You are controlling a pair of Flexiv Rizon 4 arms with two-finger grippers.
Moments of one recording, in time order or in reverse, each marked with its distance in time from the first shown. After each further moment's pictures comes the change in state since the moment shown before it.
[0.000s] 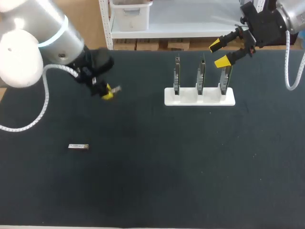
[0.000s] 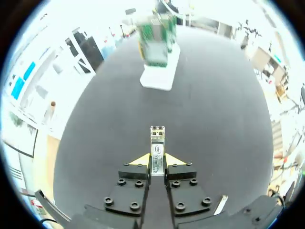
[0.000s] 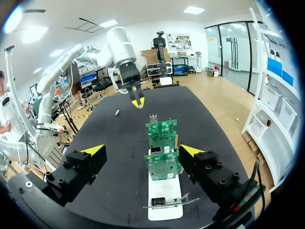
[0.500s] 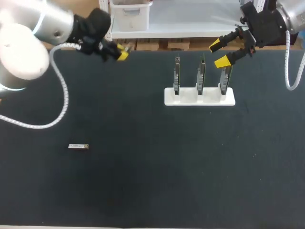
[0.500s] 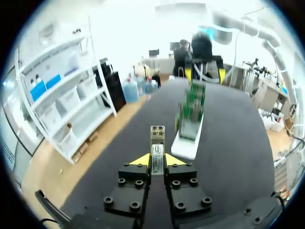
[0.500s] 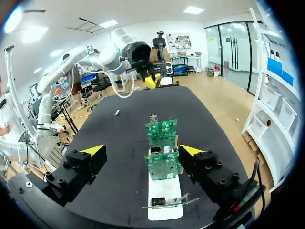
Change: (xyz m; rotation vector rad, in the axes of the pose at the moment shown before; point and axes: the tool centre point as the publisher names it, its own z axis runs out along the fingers) left arm -0.109 0.059 -0.046 -0.120 -0.423 -0.107; right arm 0.000 0.000 0.000 0.000 0.000 0.000
